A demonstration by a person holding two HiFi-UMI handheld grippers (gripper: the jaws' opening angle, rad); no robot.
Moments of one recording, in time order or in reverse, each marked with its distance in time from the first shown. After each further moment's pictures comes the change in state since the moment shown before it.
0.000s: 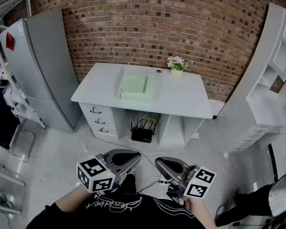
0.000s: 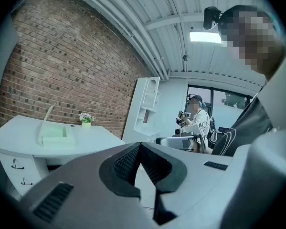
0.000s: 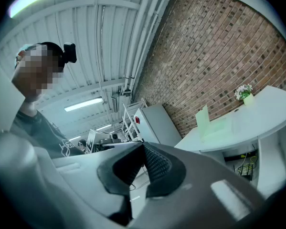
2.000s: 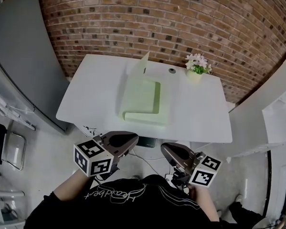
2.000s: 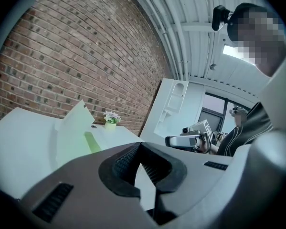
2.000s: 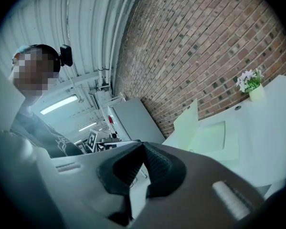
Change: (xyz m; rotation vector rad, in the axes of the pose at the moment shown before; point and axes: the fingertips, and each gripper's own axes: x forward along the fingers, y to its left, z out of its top) left arm 0.084 0.370 0.065 -0.150 0.047 0.019; right arm 0.234 -0.272 0.072 0.086 0.094 -0.122
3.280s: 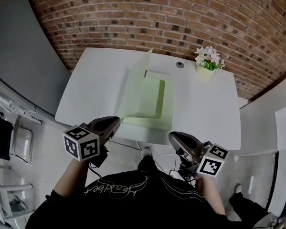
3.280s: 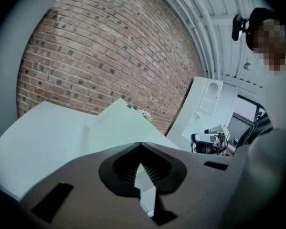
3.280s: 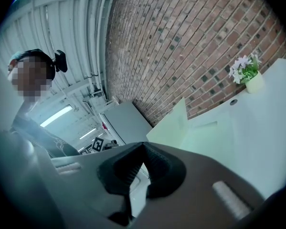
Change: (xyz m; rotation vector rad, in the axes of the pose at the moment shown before) left arm 0.025 0.138 0.012 -0.154 0.028 0.292; right arm 0.019 -0.112 0.042 0.129 0.018 0.016
